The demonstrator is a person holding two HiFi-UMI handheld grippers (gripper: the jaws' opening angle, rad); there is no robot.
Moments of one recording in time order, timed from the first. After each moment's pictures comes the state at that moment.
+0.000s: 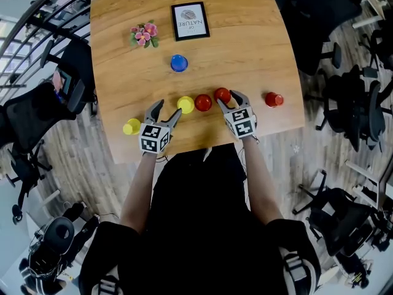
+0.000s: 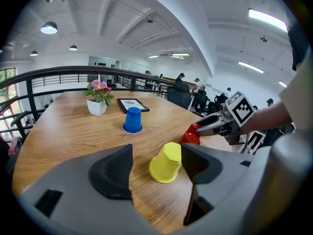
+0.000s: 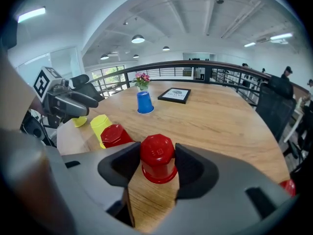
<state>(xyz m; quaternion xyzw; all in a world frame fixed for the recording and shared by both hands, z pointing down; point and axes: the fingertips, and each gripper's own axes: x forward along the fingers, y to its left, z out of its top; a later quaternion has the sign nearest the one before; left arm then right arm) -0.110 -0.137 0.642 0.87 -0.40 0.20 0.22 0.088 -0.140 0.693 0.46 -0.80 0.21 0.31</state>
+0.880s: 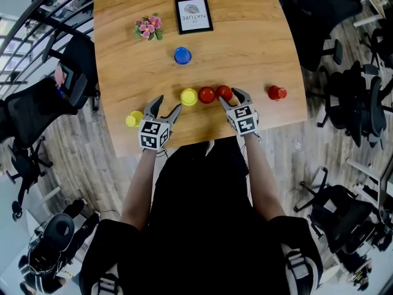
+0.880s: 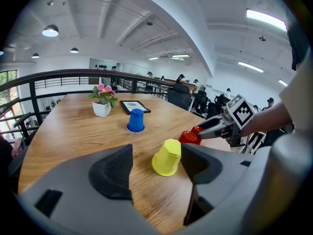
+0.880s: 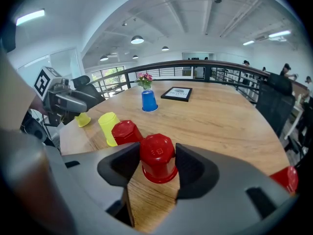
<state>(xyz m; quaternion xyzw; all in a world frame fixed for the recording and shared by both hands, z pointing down) -0.125 -0.124 0.633 0.87 -0.40 0.19 0.21 0.079 -0.121 0.695 0.46 -0.80 0.22 0.31</state>
